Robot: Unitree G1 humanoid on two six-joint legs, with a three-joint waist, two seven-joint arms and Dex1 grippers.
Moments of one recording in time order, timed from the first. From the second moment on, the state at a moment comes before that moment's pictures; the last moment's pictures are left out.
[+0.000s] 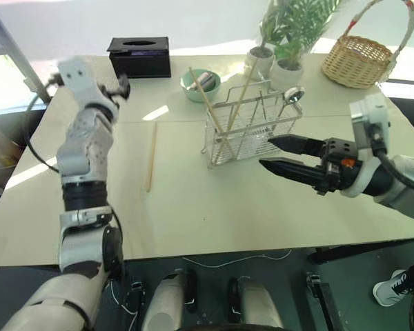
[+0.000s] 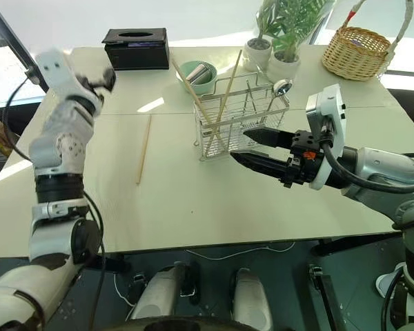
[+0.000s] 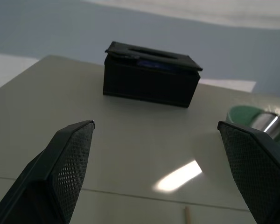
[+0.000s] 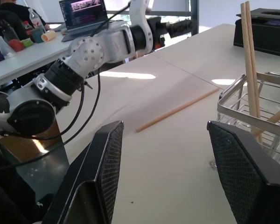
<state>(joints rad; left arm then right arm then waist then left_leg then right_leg) -0.78 0.34 0.26 0.19 -0.31 0.61 0.02 -0.36 -0.92 -0.32 -0.59 1.28 0.93 0.55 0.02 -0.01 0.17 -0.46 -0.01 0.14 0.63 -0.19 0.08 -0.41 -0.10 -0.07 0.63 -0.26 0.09</state>
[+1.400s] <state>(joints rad) -0.84 0.24 0.20 0.15 -0.16 1.36 0.06 -0.35 -0.90 -0.30 -0.58 1.28 0.91 0.51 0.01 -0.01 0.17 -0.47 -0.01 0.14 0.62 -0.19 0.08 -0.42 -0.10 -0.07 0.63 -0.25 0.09</state>
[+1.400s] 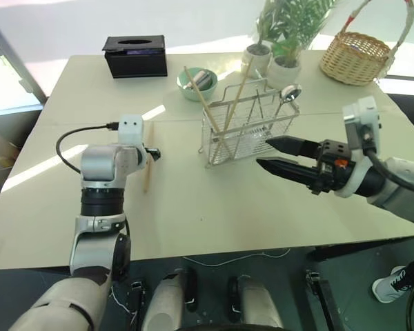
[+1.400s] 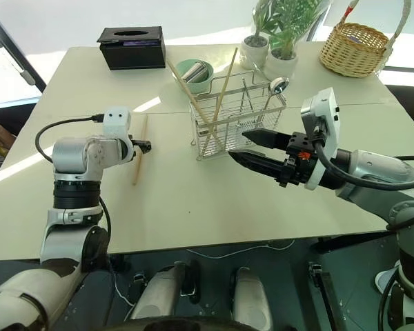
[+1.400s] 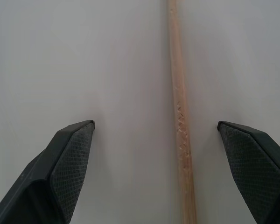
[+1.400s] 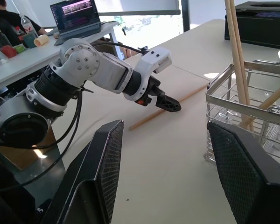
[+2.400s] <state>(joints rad) -0.87 0.21 0.30 0.12 -0.26 0.90 -0.17 -0.31 -0.90 -0.33 -0.57 1.23 0.89 0.50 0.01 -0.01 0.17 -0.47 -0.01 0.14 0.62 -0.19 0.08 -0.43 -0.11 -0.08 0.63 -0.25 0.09</state>
